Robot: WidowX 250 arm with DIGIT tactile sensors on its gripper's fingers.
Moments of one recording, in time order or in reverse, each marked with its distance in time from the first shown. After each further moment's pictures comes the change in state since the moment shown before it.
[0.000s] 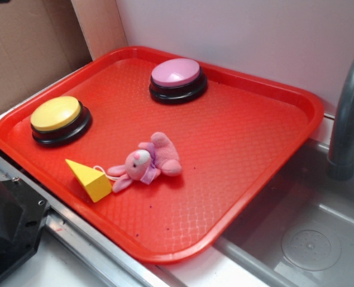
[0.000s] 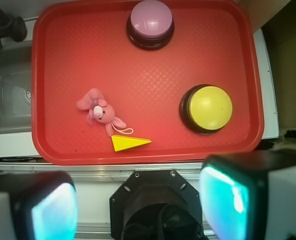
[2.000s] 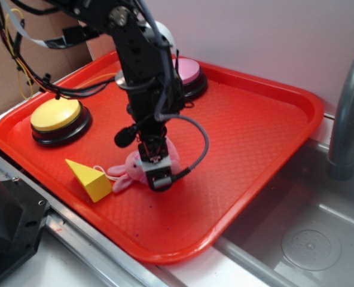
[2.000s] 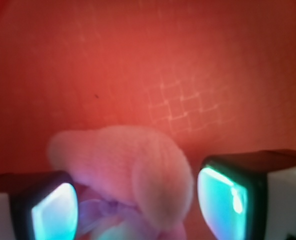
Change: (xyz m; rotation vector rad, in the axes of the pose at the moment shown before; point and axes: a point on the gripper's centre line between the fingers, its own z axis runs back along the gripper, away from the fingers) arm 0.056 -0.061 -0.224 0.076 0.078 -0.595
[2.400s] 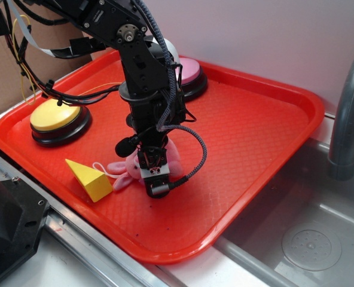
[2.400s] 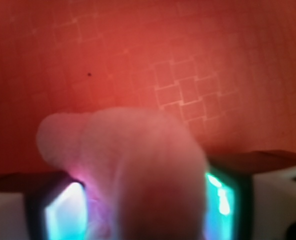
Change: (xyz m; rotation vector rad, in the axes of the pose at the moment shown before) arm -0.001 -0.001 -0.007 -0.004 0.024 -0.018
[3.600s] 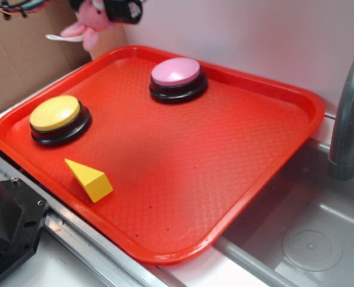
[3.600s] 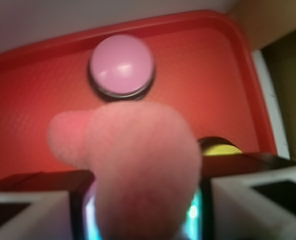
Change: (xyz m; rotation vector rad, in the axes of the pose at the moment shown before) arm -0.024 0.112 0.149 0.049 -0.040 0.901
